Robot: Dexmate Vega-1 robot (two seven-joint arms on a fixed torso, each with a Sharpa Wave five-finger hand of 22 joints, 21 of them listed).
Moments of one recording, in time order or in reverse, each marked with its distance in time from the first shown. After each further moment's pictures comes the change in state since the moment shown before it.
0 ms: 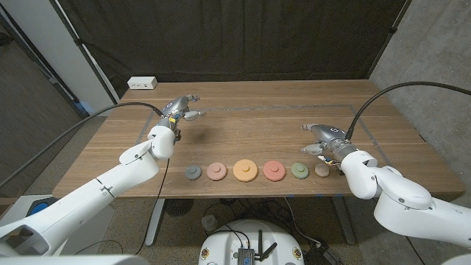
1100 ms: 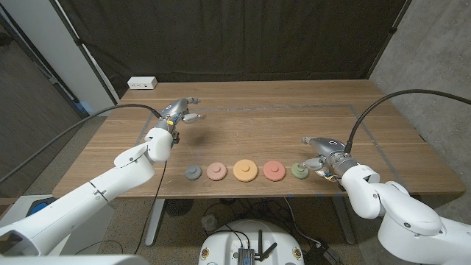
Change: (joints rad) left arm 0.039 0.031 -0.022 -0.035 -0.012 -0.022 -0.016; left_hand -0.001 0.009 -0.009 0.001 0.004 0.004 0.003 0.000 0.000 0.005 -0.002 -0.007 0.014 -0.008 0.000 0.019 -0.009 -0.011 0.001 0.019 -0.009; right arm -0.049 -0.030 -0.083 -0.109 -0.107 -0.125 0.058; right_hand 0.000 0.000 -0.015 0.001 0.000 -0.023 -0.023 0.000 -0.005 0.005 -0.016 0.000 -0.005 -0.021 0.007 0.004 -0.037 -0.020 0.005 0.034 -0.023
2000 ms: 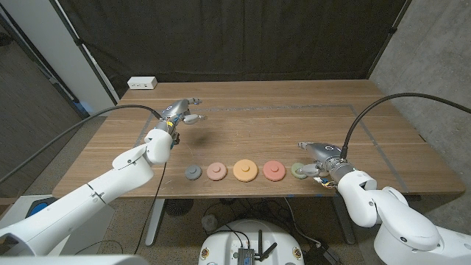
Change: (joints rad) left arm 0.026 0.010 -0.017 -0.016 0.002 -0.023 0.002; left_hand 0.000 0.000 -0.008 0.000 0.004 0.005 -0.005 -0.008 0.005 0.007 0.000 -0.004 0.005 -0.005 0.006 0.010 -0.009 -0.003 -0.001 0.018 -0.013; right arm 0.035 0.031 -0.107 -0.018 -0.165 -0.036 0.109; right_hand 0.007 0.007 -0.004 -0.004 0.000 -0.020 0.009 0.000 0.000 -0.011 0.000 0.000 -0.005 0.000 0.000 0.015 -0.014 -0.007 0.000 0.016 -0.014
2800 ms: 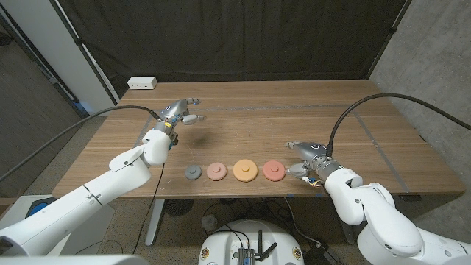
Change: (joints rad) left arm 0.020 0.013 -0.019 -0.004 -0.003 -0.025 0.003; left_hand -0.004 0.004 -0.008 -0.003 0.000 0.000 0.000 0.000 0.000 0.000 0.000 -0.006 0.009 -0.007 0.004 0.013 -0.009 -0.005 0.005 0.015 -0.010; right arm 0.019 0.133 -0.039 0.049 -0.267 0.089 0.239; right_hand 0.000 0.000 -0.008 0.000 0.000 -0.007 0.007 0.000 -0.005 -0.005 0.005 0.000 -0.005 -0.011 0.000 0.004 -0.014 -0.005 0.006 0.015 -0.005
